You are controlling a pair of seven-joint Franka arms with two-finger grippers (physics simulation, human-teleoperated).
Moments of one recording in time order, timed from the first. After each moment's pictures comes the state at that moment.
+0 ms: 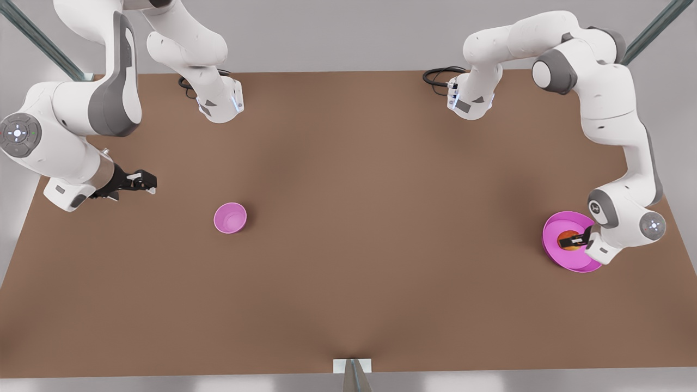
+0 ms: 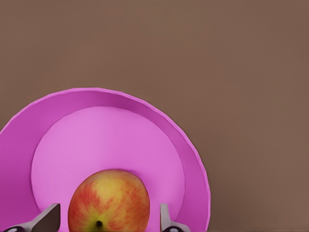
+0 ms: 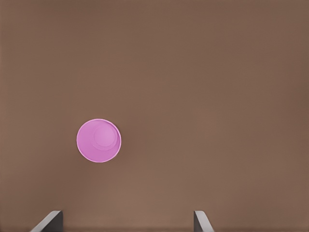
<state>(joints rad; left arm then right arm) 0.21 0.69 0.18 -1.64 -0.04 2.20 0.22 -0.06 0.09 0.07 -1.59 -0.03 1.57 -0.18</state>
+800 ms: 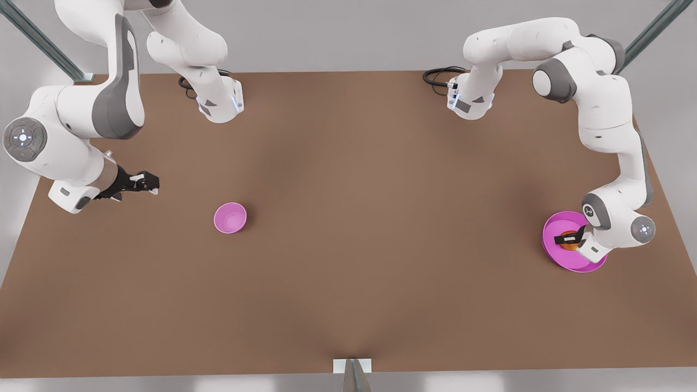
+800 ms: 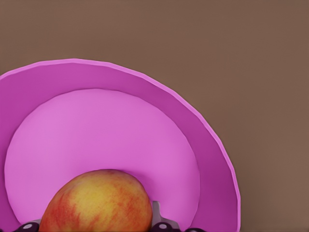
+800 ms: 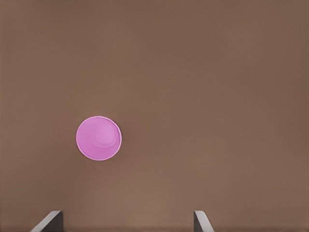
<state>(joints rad) 0.23 0.75 0.18 -1.64 -0.05 2.21 0.30 -0.06 0.09 0.07 -1.60 -0.04 1.57 -0.18</state>
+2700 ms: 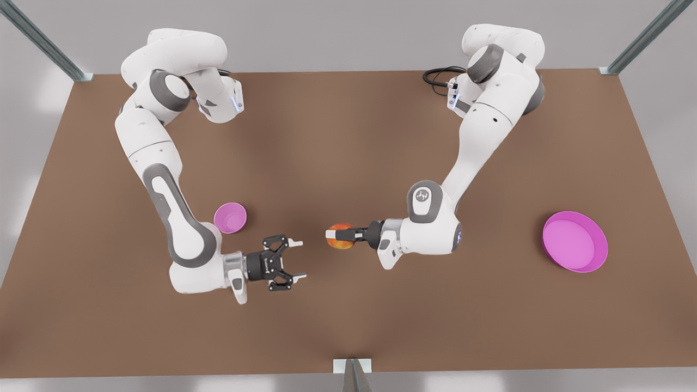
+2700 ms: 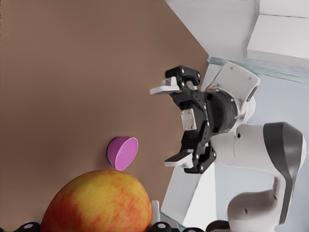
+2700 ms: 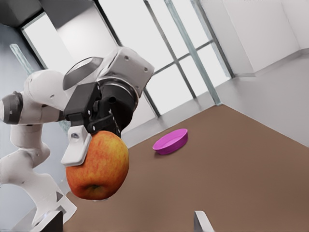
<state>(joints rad) -0.21 0.89 -0.51 -1.15 -0.84 2.18 -0.24 -0.16 1.05 0.67 -1.14 0.95 1.93 -1.48</state>
